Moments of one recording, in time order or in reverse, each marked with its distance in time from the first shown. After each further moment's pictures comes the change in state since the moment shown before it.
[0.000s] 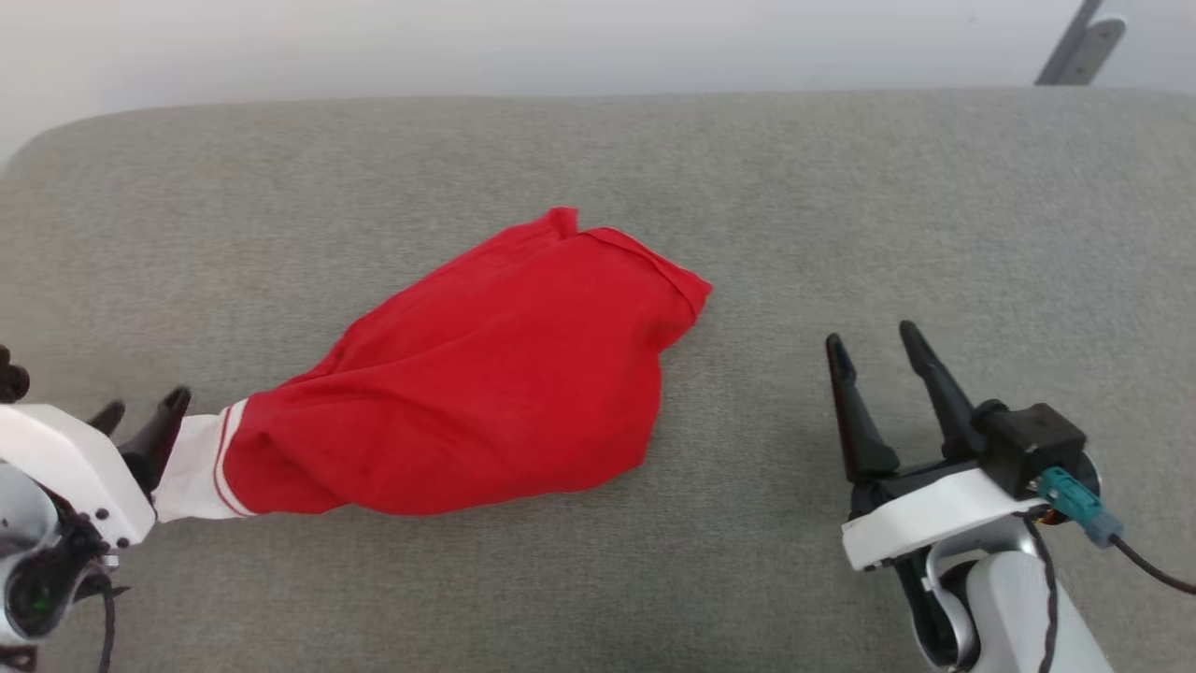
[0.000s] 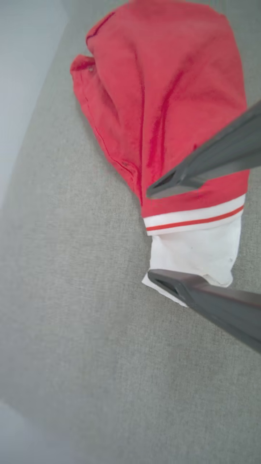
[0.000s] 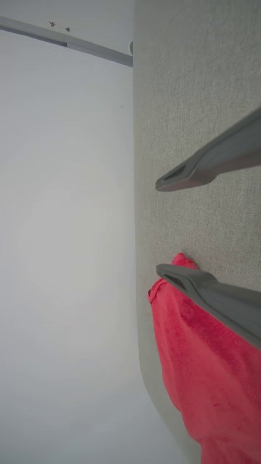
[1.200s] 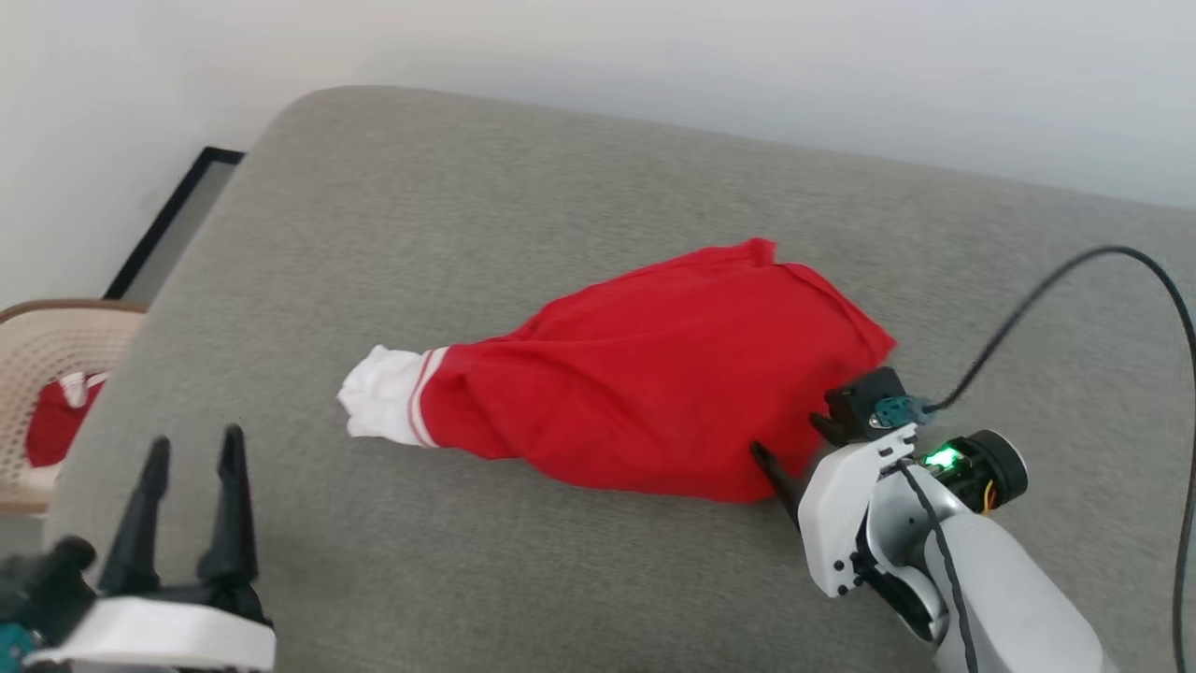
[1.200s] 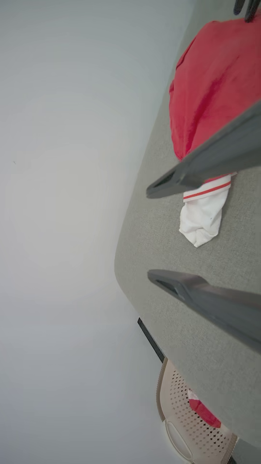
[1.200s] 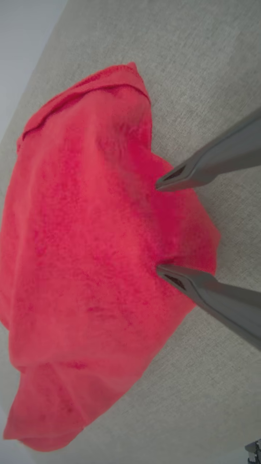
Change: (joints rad) left arm 0.322 -0.331 0.128 -0.220 0.334 -0.064 -0.676; right arm -0.160 -0.118 0.254 0.207 0.042 0.000 0.550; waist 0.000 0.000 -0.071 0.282
